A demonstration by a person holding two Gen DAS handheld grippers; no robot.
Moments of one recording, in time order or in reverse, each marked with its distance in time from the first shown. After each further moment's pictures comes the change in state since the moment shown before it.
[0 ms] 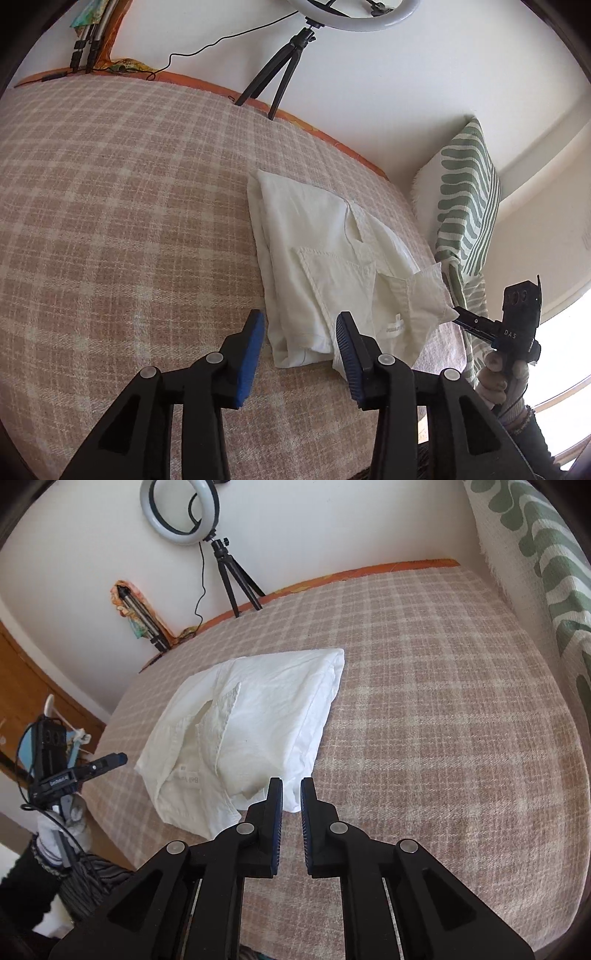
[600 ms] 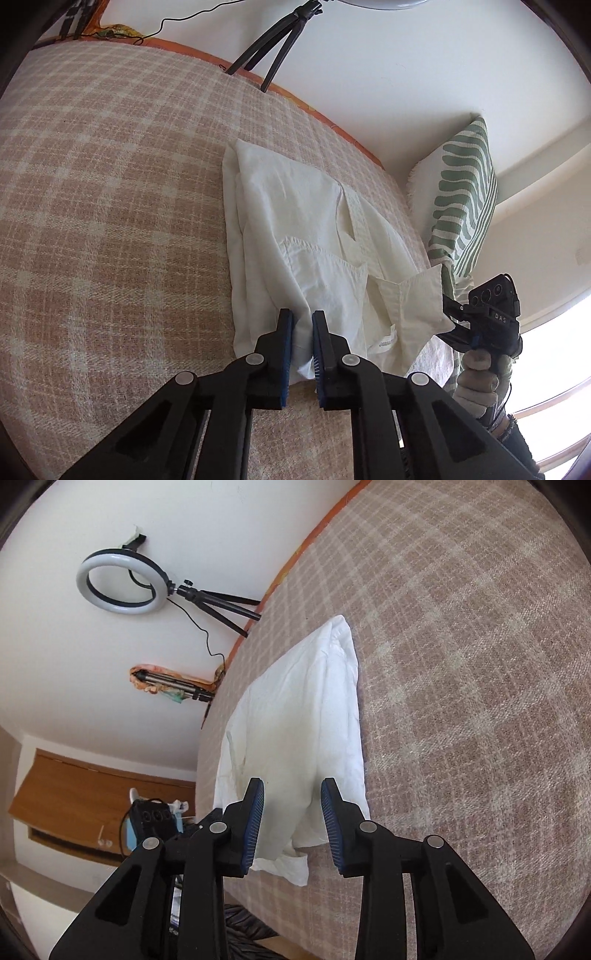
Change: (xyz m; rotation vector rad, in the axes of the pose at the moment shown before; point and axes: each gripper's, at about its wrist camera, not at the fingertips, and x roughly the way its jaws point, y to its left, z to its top) left arm 0.040 -0.007 0.004 -0.037 0.048 -0.053; right arm 0.042 -0.032 0.008 0.354 0.052 0.291
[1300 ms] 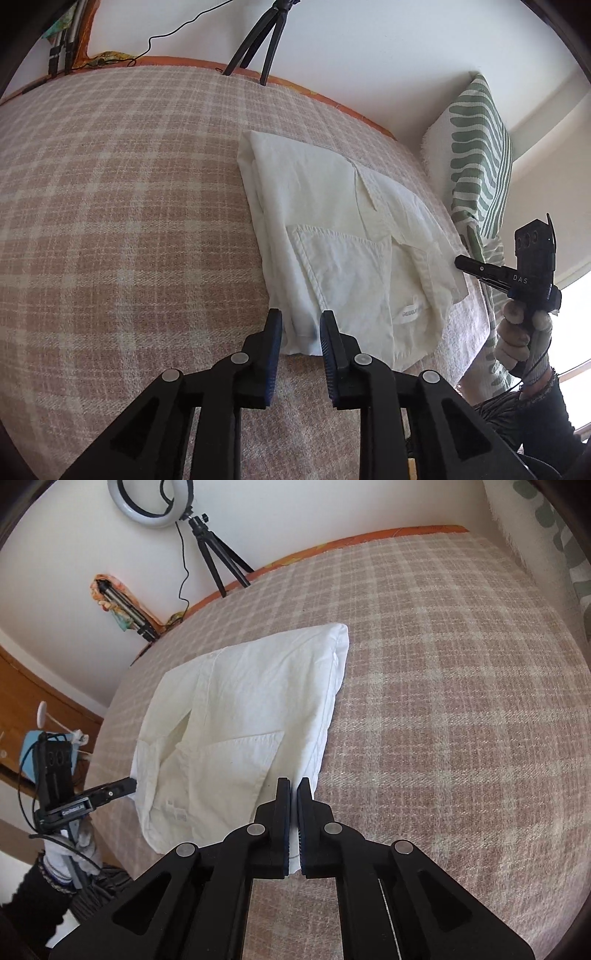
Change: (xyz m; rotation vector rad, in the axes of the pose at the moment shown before) left arm -0.018 -0.005 -0.015 0.139 0.053 0.138; right arm -0.001 0.036 0.004 -0.339 0.024 -0.338
